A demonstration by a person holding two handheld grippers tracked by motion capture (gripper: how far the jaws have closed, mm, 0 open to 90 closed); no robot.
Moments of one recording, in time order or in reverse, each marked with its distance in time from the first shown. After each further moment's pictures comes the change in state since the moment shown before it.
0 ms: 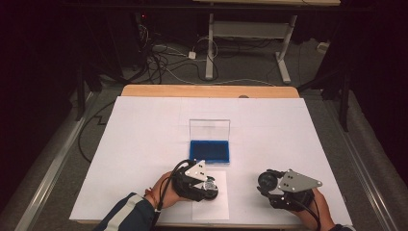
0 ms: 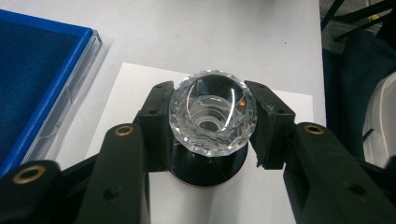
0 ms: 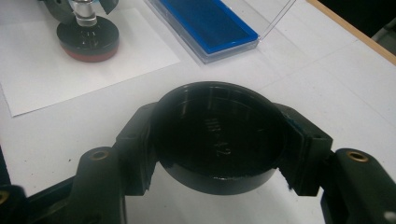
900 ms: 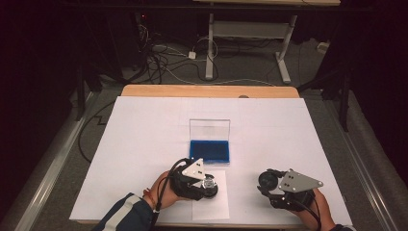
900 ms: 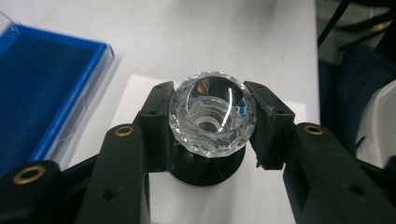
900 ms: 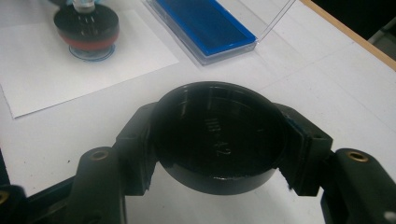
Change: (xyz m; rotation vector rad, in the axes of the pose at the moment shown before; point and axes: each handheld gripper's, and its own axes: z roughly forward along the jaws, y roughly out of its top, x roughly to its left) left arm -0.003 0.004 -0.016 -0.056 0.021 -0.010; right arm 0.000 0.001 -0.002 -0.007 -0.005 0.000
